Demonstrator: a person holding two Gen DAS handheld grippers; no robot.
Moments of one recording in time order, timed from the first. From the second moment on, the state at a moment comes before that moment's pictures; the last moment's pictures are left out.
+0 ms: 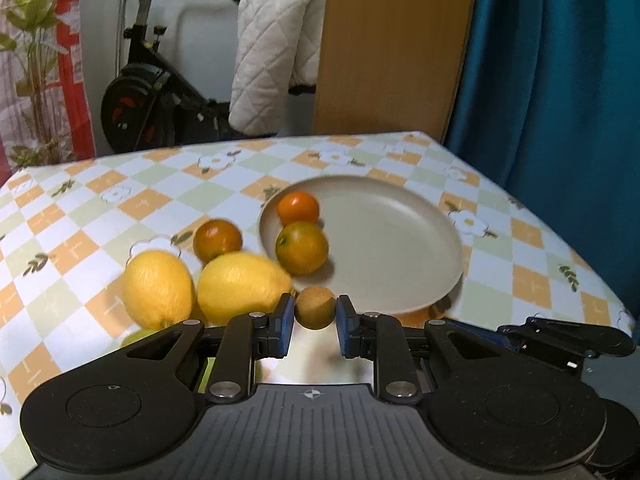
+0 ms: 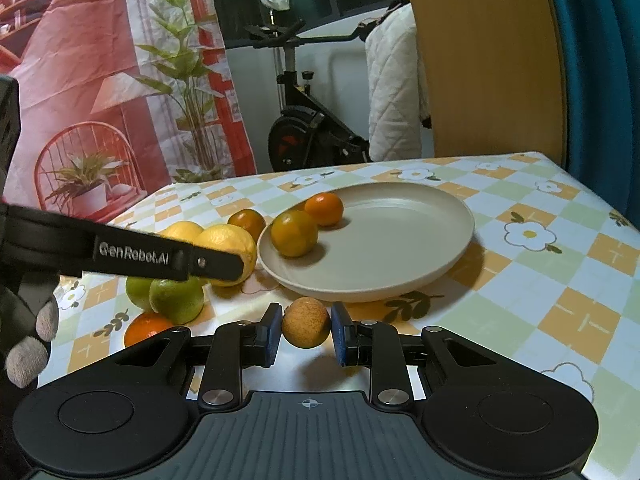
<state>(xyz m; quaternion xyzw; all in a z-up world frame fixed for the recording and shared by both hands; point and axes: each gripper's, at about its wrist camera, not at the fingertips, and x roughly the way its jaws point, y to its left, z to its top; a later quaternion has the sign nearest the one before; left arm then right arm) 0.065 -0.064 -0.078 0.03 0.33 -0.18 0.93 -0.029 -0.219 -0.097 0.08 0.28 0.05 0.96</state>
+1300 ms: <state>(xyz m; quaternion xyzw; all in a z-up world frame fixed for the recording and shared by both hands) 0.123 -0.070 -0.078 0.02 0.37 -0.21 0.90 0.059 -0.209 -0.097 0.03 0.34 0.05 0.94</state>
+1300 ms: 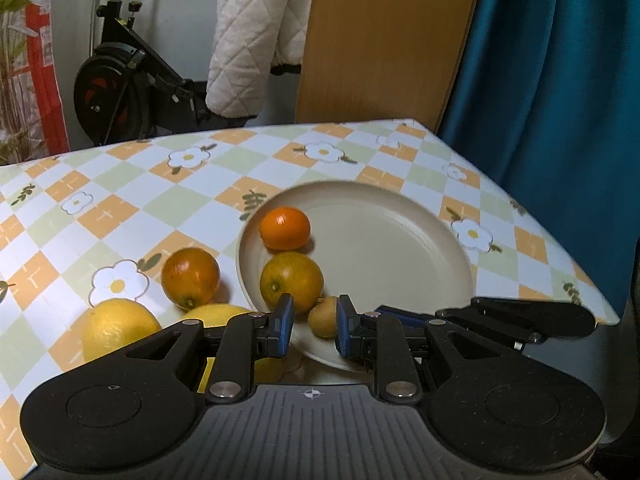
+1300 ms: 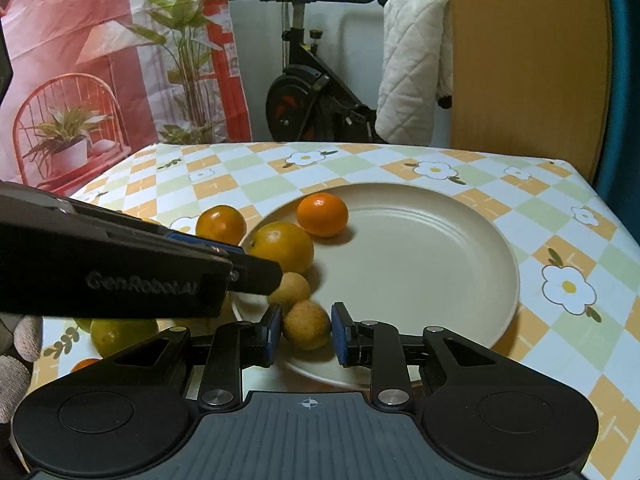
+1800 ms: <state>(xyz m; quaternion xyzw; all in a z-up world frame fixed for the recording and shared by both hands) 0.076 0.000 -0.040 -0.05 0.33 -0.19 0.92 0.006 -0.198 -0.078 0.09 0.30 0.05 0.95</state>
